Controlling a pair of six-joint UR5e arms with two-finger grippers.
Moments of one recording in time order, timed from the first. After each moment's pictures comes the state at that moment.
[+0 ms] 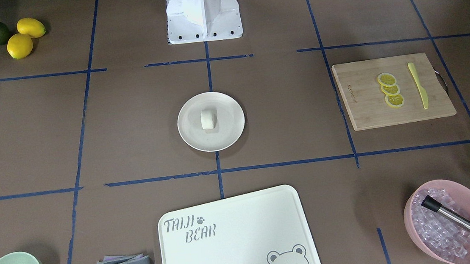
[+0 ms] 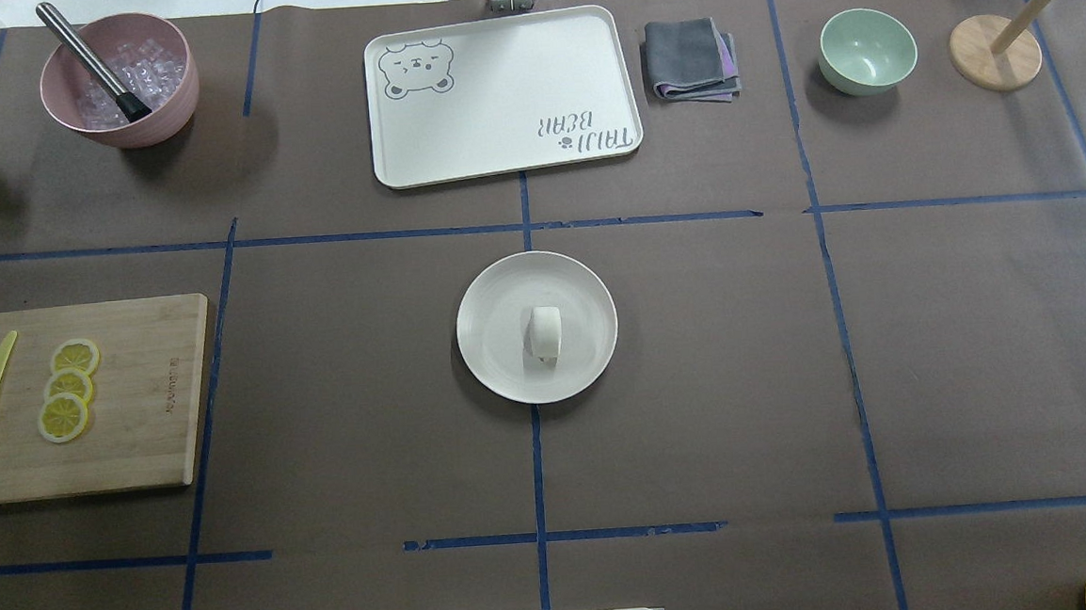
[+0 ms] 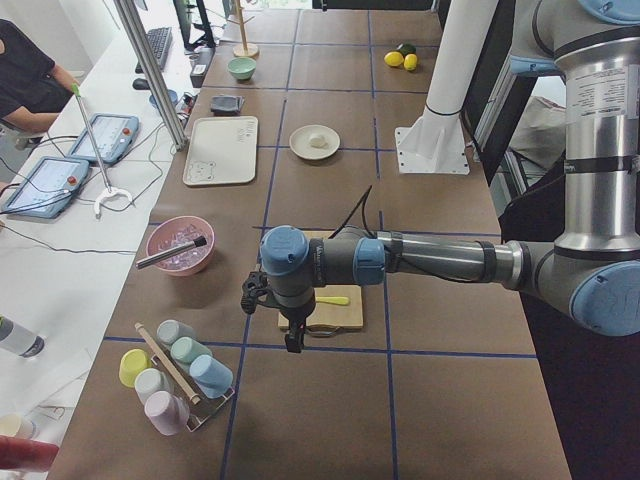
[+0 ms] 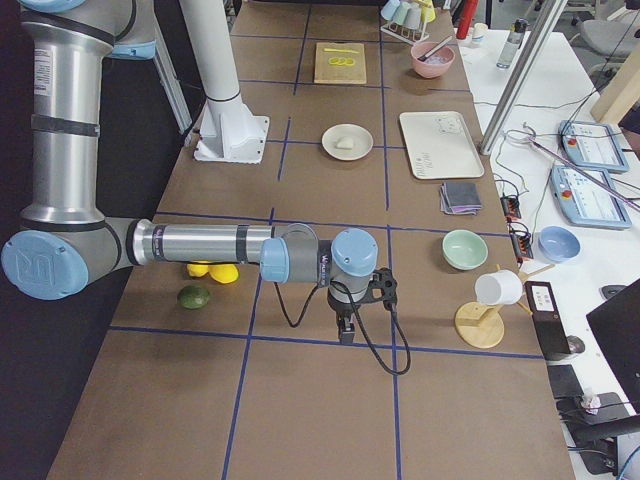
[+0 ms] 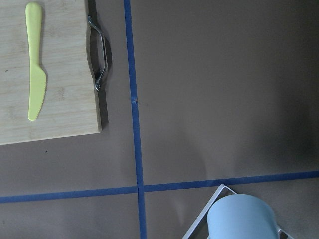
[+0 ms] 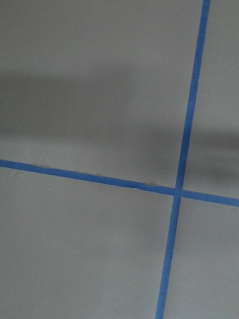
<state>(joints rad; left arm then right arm) -1.56 -1.46 -1.76 -1.44 -2.35 0.12 1.52 -1.68 1.71 -1.58 2.36 -0.10</state>
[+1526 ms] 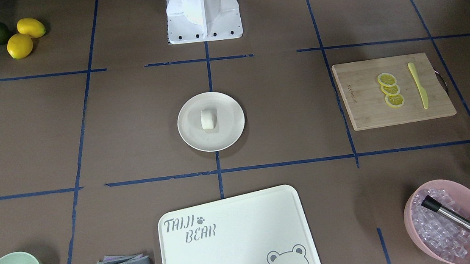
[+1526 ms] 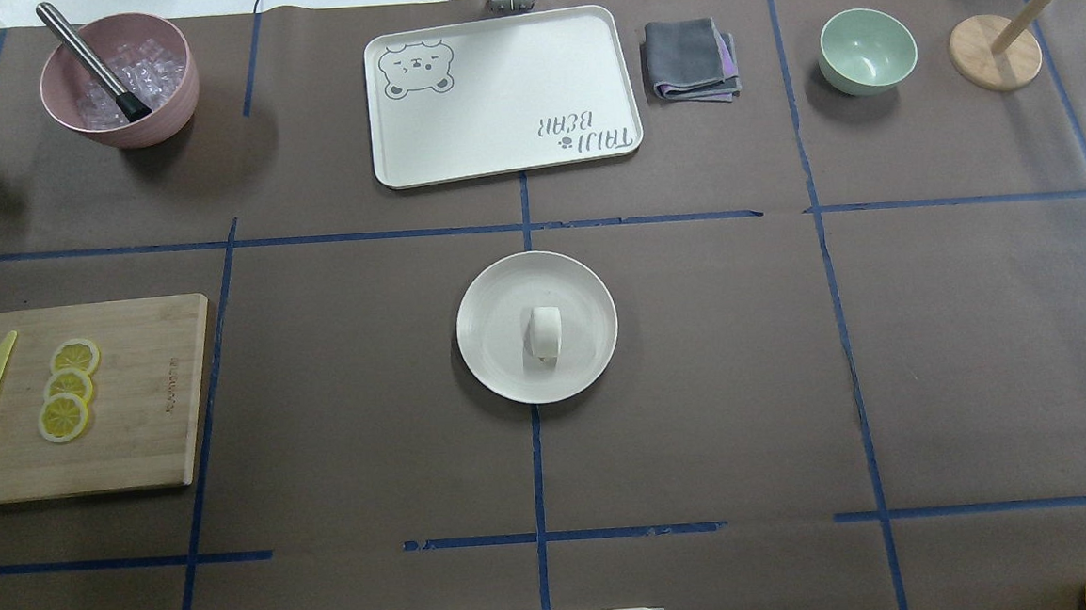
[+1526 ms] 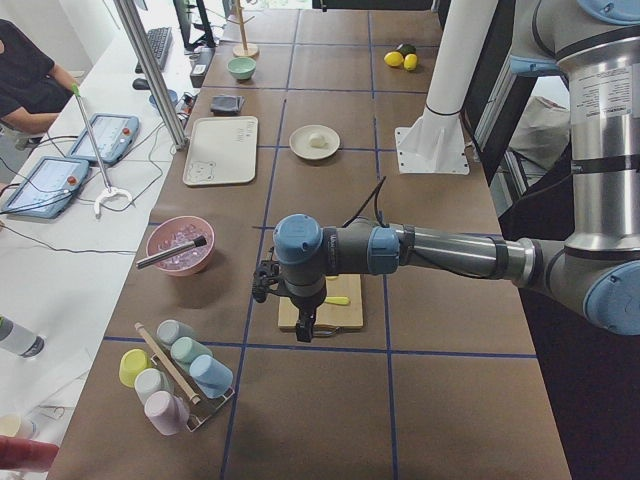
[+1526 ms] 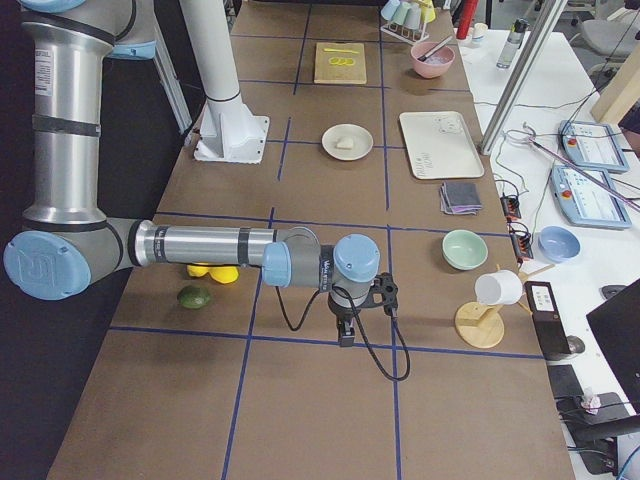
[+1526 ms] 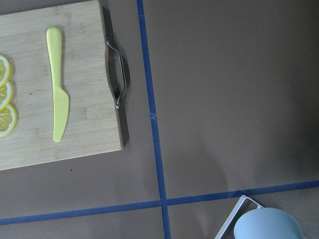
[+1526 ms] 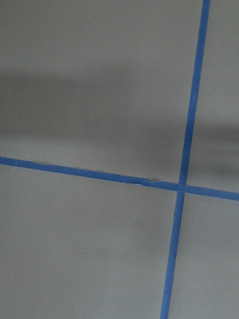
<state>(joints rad) -1.55 -1.41 -1.85 -1.42 -2.37 0.14 1.52 -1.68 1.68 -1.58 2.37 -0.10</state>
